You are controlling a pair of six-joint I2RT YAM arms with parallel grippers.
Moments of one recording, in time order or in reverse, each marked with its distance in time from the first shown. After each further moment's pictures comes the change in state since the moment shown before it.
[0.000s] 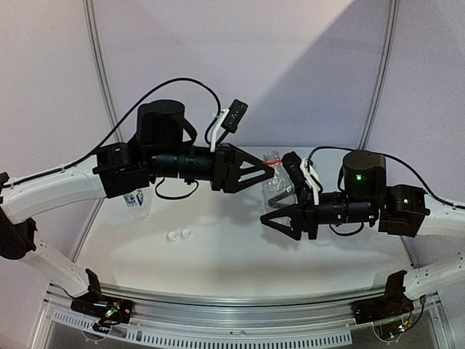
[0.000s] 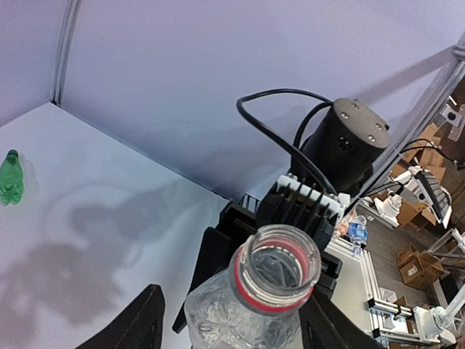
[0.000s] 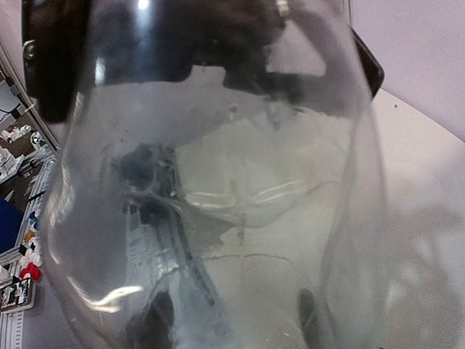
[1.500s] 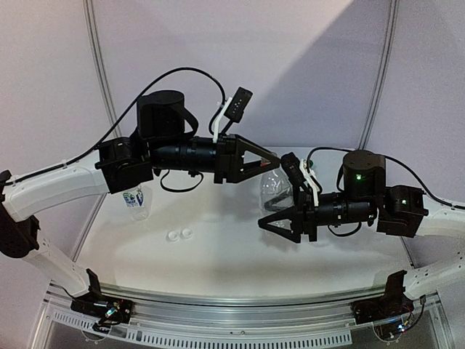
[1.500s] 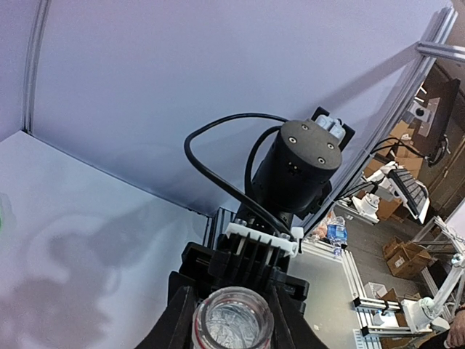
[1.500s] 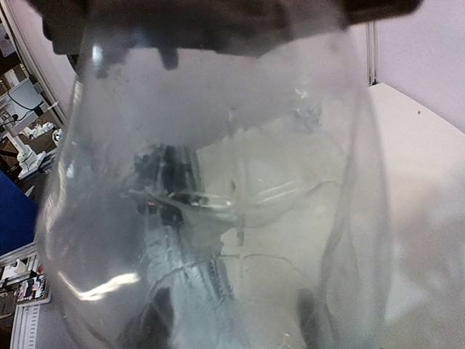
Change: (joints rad) left arm -0.006 0.035 0.065 0.055 0.089 0.007; right arm 0.000 0.007 -0.006 0.041 -0.089 0.017
